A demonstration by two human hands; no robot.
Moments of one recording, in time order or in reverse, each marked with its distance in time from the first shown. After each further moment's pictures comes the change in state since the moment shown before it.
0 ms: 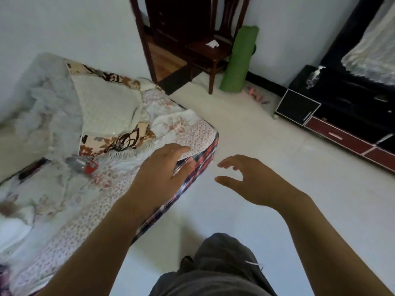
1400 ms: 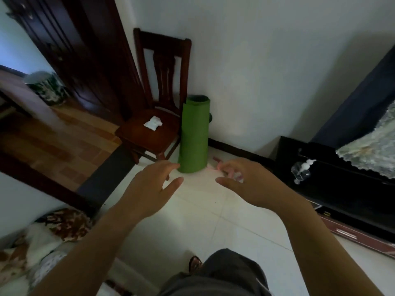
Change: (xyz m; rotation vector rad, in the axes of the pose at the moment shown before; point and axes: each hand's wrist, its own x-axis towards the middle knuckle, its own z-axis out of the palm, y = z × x) left_hand 0.987 -0.046 0.050 0.011 -0.257 0.119; right_hand 0.724 0.342 -0.492 0.104 0.231 0.204
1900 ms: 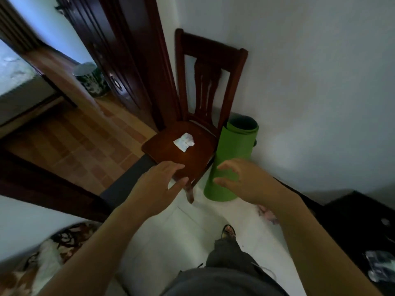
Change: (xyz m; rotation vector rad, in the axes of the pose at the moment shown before) left_hand 0.264 -0.123 -0.073 0.009 0.080 -0.236; right_hand 0.366 -0.007 -0.028 -0.016 -0.237 -0.213
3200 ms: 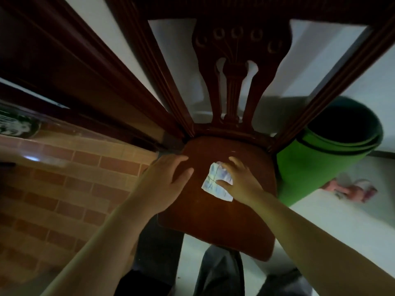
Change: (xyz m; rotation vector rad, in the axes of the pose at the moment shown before) left_hand 0.553 -0.294 -0.015 0.195 -0.472 0.185; right_hand 0.582 0.154 0.178 0.261 0.140 0.522
